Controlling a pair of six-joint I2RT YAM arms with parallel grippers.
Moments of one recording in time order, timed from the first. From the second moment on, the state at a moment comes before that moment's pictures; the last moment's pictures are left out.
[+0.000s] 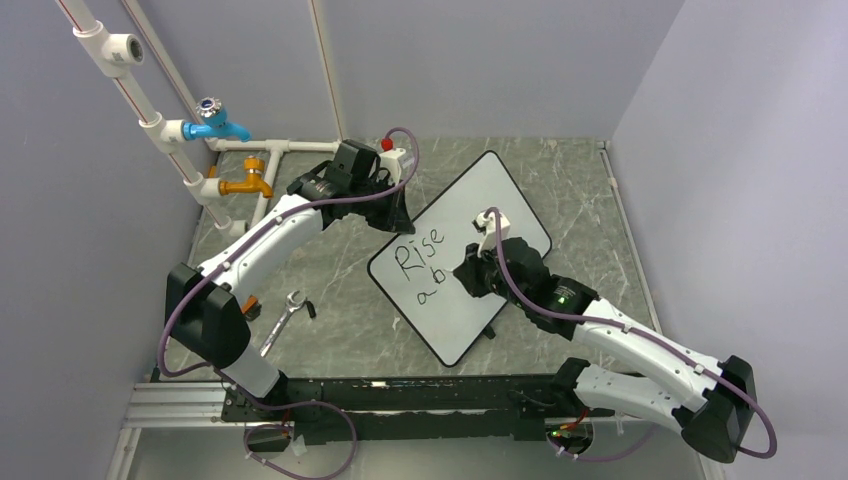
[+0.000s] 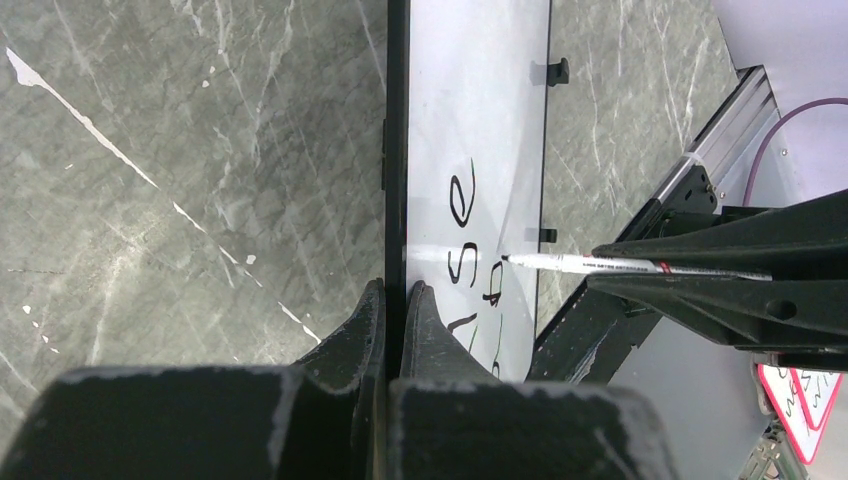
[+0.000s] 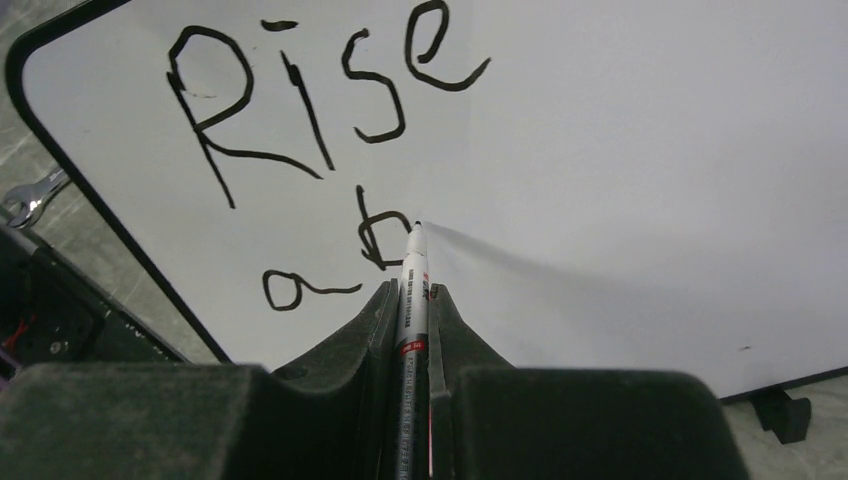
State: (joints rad) left arm -0.54 1.58 1.44 -0.62 0.45 -0.23; right arm 0.85 0.93 0.74 -0.29 0.14 0.36
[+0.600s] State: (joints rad) left arm -0.55 1.58 1.44 -0.62 0.45 -0.23; right arm 0.73 0.96 0.74 -0.28 0.12 0.35
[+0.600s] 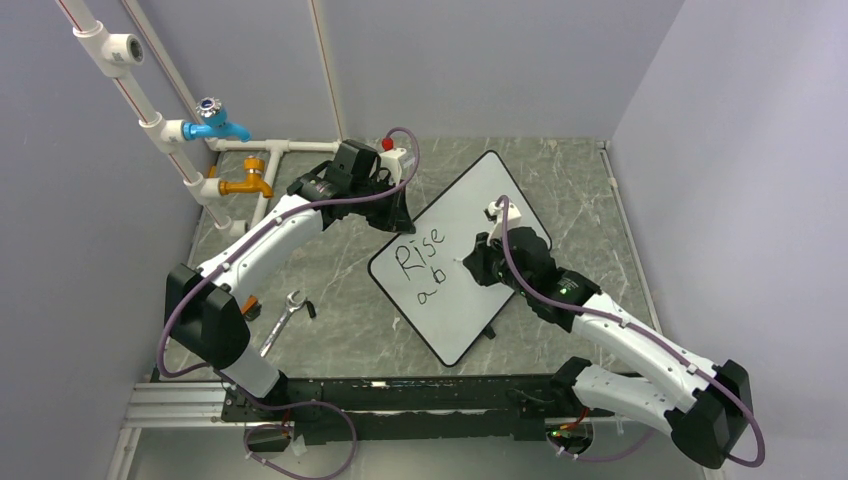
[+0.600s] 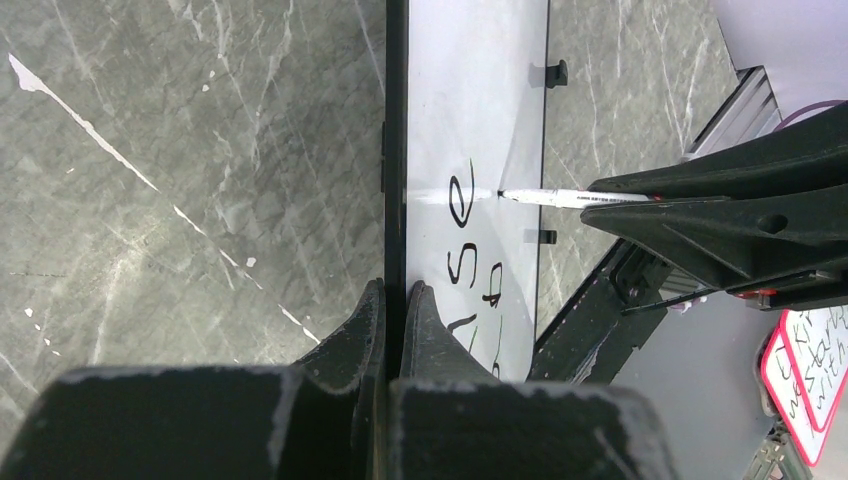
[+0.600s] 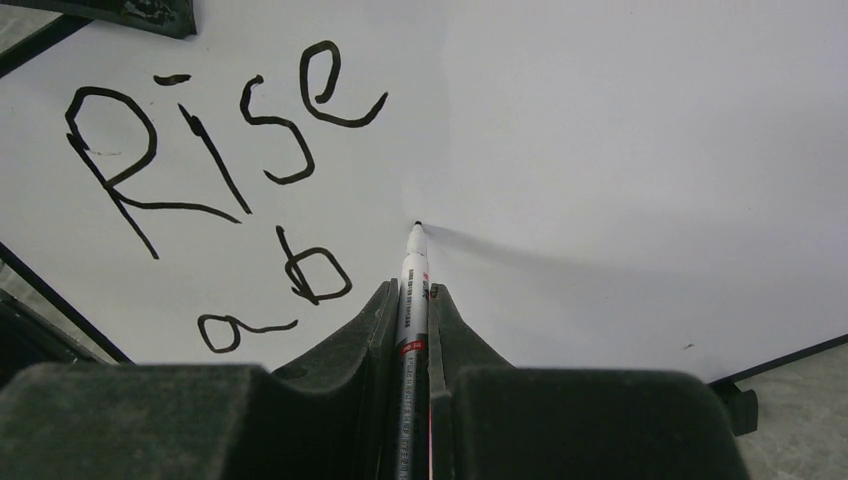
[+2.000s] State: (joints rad) left arm -0.55 1.58 1.44 -0.63 0.44 -0.23; right arm 0.69 0.91 0.66 -0.19 -0.06 0.40
